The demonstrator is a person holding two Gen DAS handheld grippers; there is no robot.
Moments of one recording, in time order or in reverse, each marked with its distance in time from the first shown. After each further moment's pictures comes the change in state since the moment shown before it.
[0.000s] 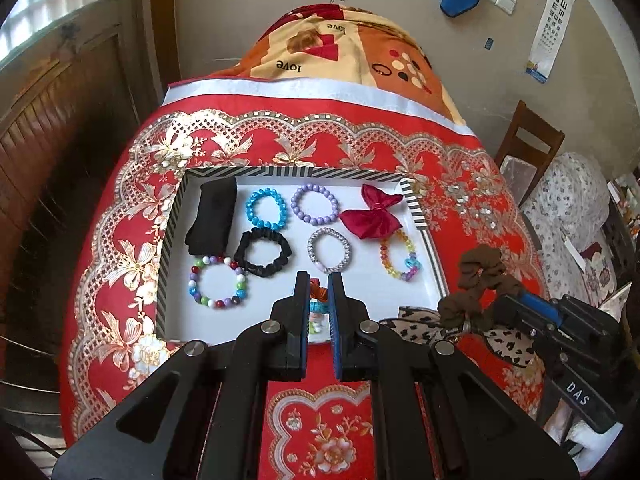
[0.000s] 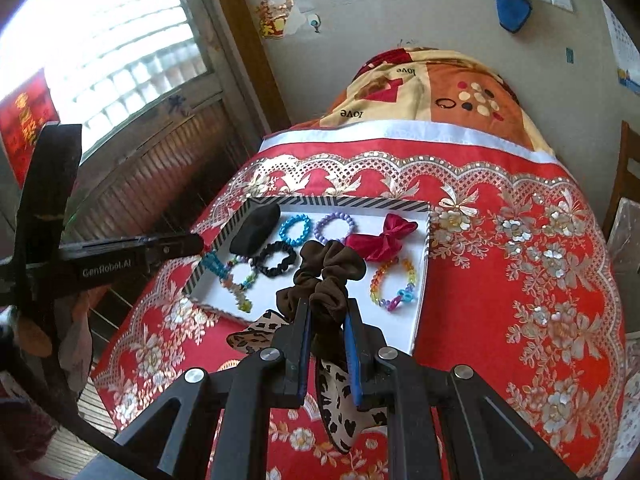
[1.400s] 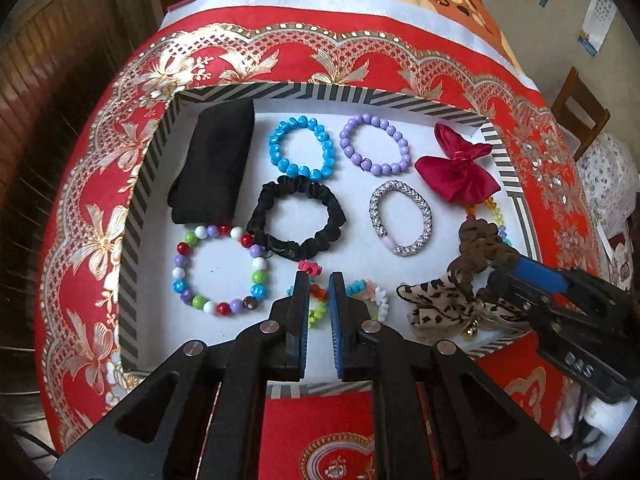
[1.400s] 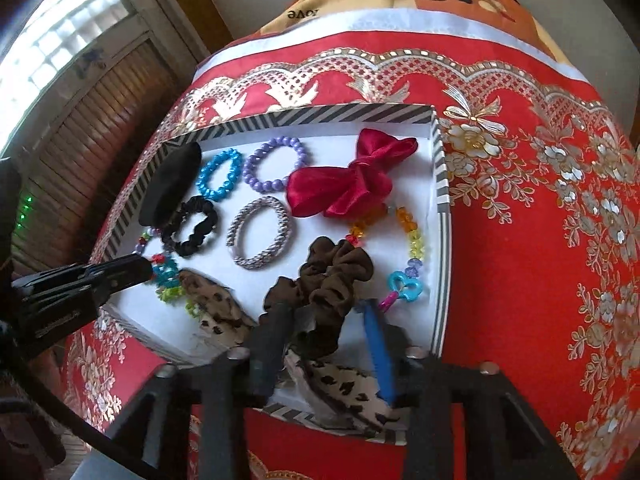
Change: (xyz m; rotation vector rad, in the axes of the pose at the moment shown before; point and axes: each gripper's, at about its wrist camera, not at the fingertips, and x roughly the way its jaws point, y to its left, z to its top) left arm 0.117 0.036 -0.006 -0.034 0.208 0.073; right arm 0.146 -0.050 0.007 0.089 0.268 -0.053
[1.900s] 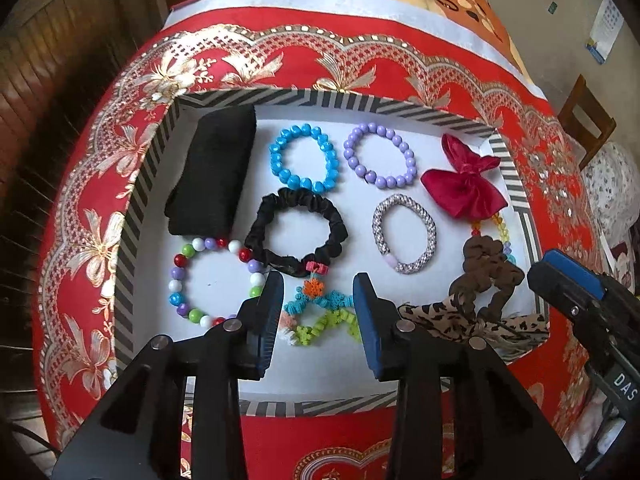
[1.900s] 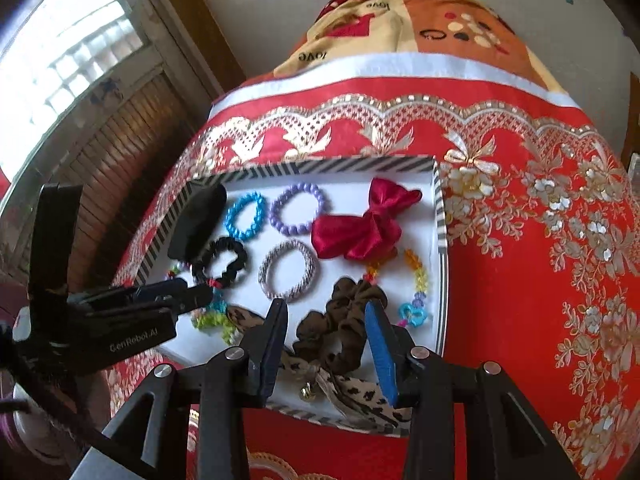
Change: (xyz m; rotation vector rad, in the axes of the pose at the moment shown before) left arm 0.002 0.000 0.010 -0.029 -0.015 0.016; right arm -0.034 0.015 0.009 0.028 -0.123 0.010
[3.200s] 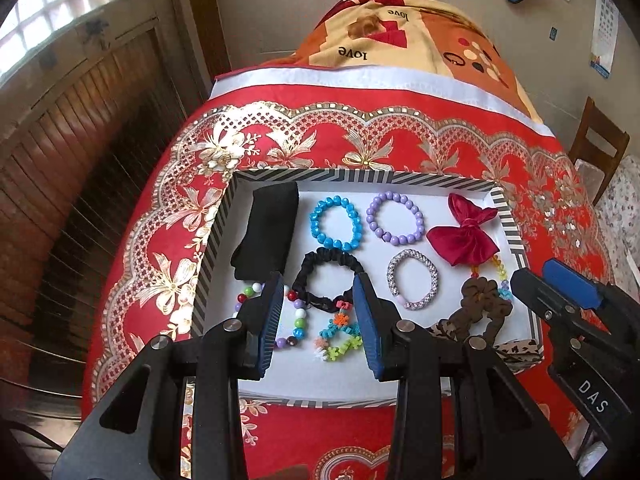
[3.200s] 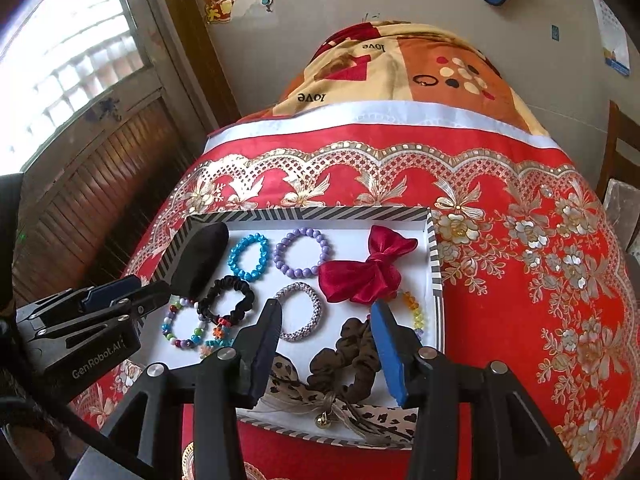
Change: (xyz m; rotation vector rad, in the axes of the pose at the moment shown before) left arm -0.060 -0.007 0.002 0.011 -0.194 0.144; right arm -0.023 0.029 0.011 -0.024 -0.118 -0.089
